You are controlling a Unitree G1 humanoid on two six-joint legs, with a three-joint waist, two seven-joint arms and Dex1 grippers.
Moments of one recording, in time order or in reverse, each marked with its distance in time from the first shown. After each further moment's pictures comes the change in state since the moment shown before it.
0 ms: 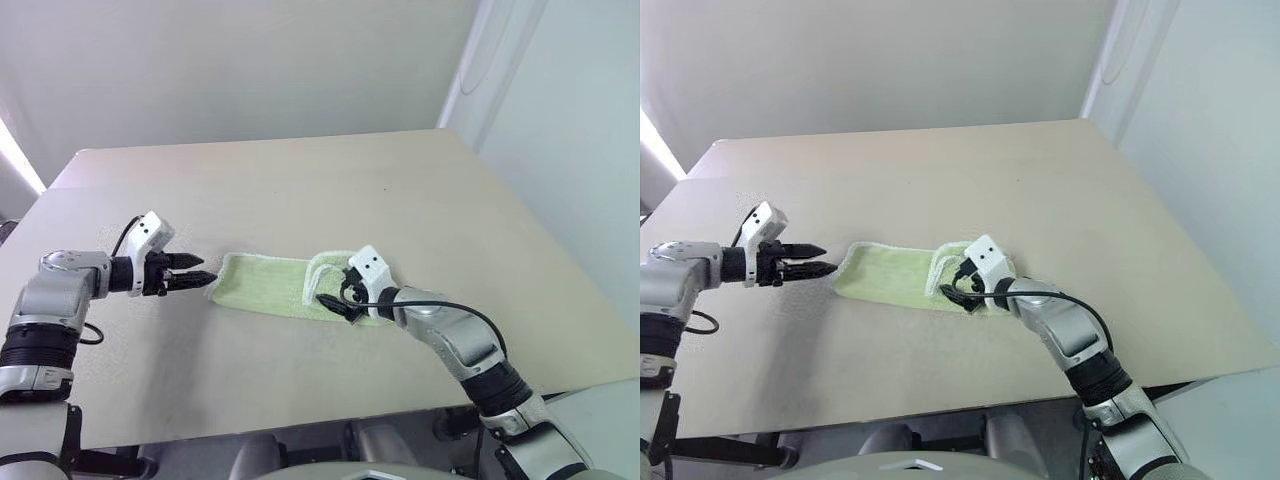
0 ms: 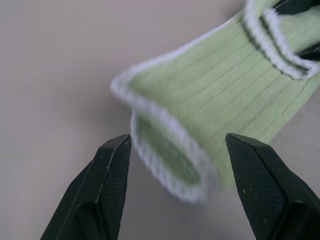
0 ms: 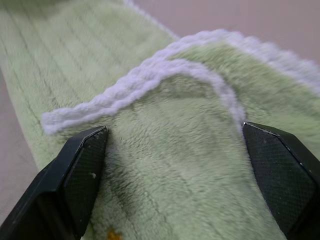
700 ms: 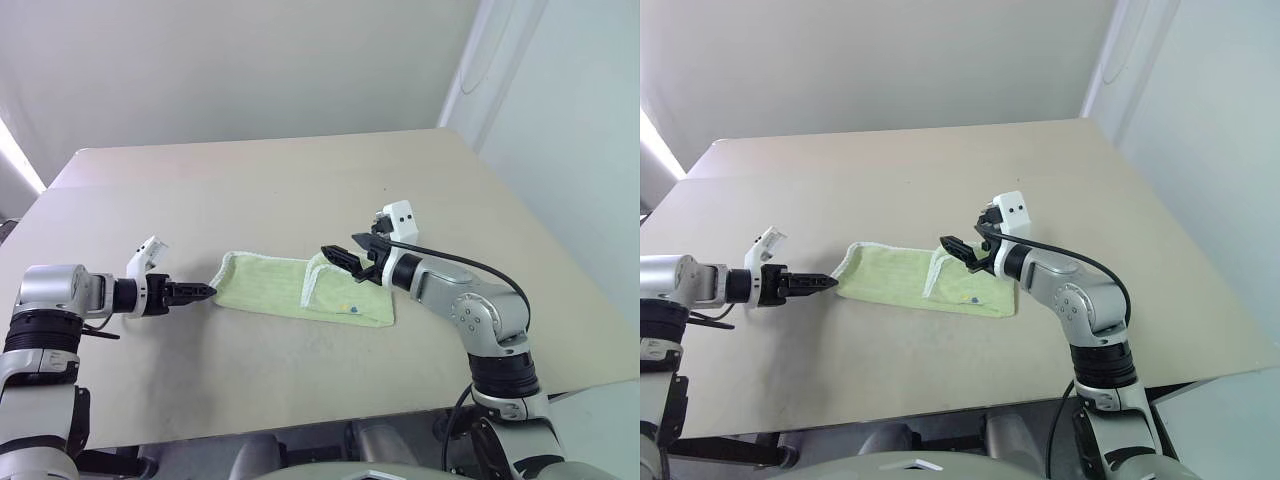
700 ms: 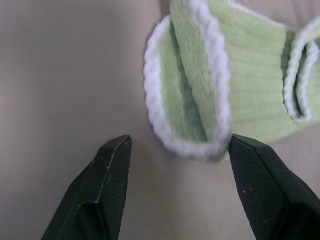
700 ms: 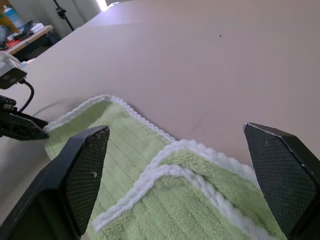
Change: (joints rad) left arm -0.095 -0.068 0.025 0.146 -0.133 0.571 0.168; right arm -0.061 0.148 -0.297 -0.141 0.201 0.296 -0.106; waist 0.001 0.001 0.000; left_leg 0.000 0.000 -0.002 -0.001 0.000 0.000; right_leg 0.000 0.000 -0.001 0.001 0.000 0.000
